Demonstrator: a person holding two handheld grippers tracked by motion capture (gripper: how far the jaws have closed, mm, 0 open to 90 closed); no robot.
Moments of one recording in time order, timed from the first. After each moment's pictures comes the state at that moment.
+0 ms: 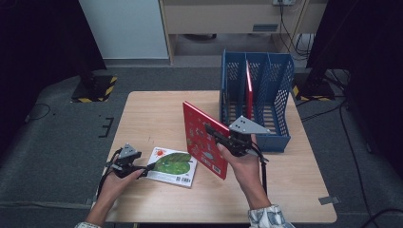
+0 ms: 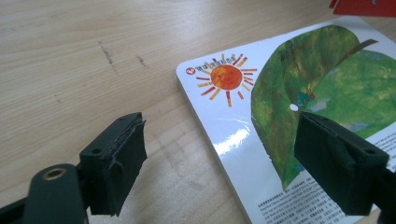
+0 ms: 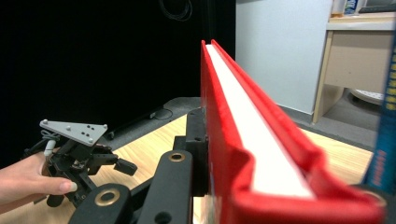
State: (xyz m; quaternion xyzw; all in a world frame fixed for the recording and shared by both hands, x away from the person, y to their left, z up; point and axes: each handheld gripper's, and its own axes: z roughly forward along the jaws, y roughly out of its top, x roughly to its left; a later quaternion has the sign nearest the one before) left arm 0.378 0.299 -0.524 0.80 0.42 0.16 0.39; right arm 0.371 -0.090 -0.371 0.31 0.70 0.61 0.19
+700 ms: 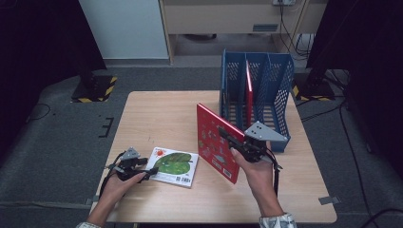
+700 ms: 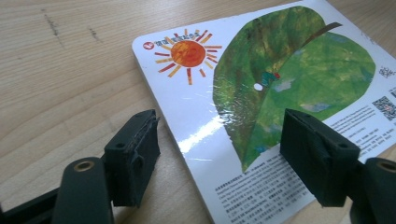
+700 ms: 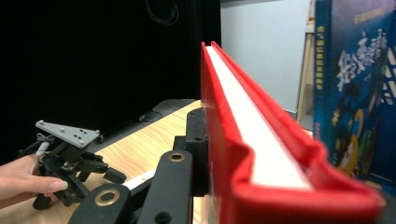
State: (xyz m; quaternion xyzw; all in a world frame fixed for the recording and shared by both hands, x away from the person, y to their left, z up) left arm 0.371 0.292 -0.531 0.81 0.42 0.10 0.40; right arm 0.355 -0.123 -0.372 0.33 0.69 0.61 0.21
